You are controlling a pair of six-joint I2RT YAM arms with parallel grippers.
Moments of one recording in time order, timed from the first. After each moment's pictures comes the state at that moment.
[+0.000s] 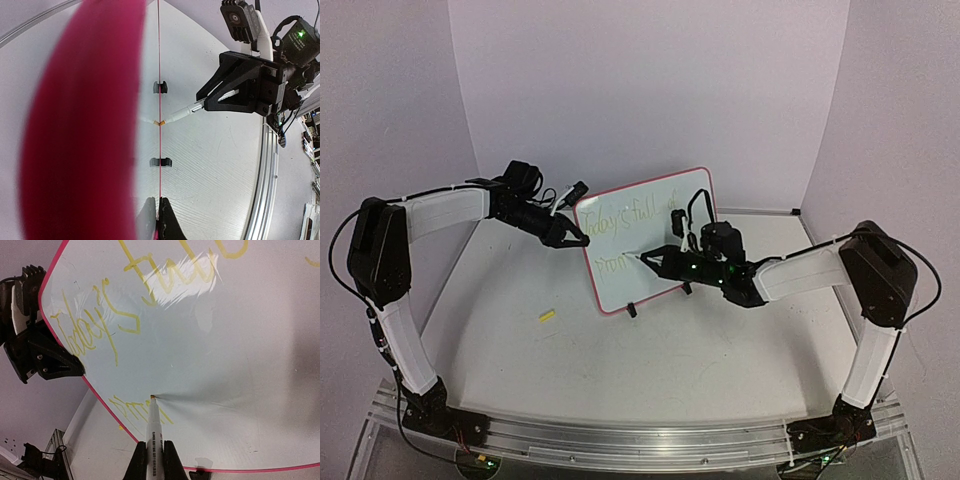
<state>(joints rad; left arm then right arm) -0.41 1.82 1.45 -0.54 0.81 0.25 0.74 1.87 1.02 0.58 -0.23 0.67</state>
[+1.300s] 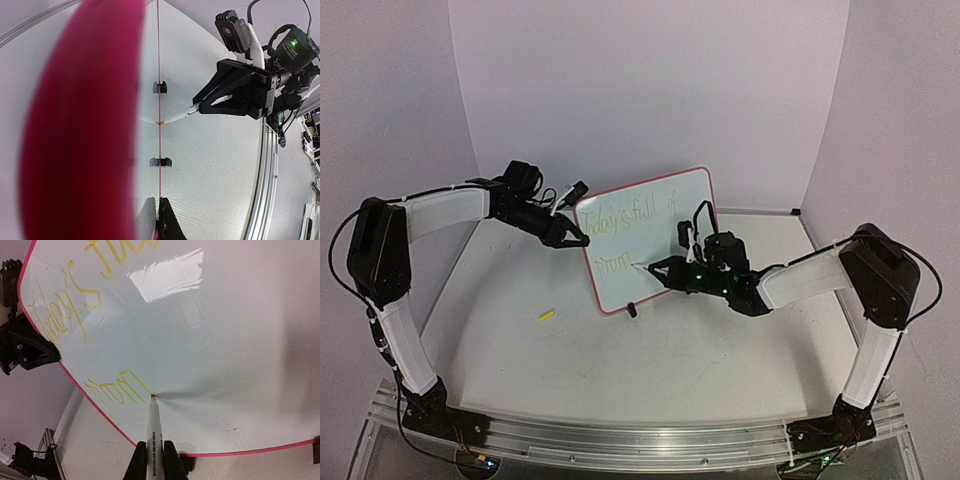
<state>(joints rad) -0.41 1.81 1.45 -0.54 0.81 0.25 0.74 1.85 0.94 0.59 -0.19 0.68</state>
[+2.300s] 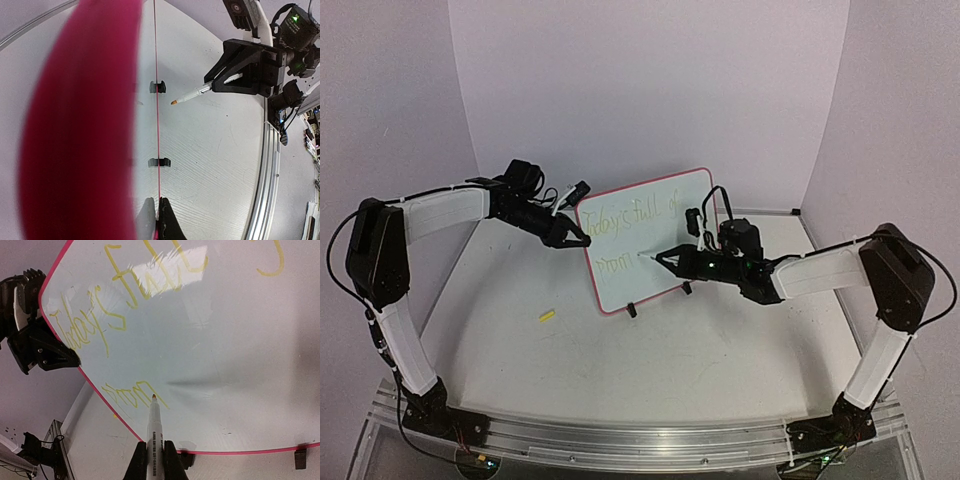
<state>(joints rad) -0.42 1.80 1.45 -0.55 0.79 0.26 0.68 1.77 0.94 0.52 -0.31 0.62</state>
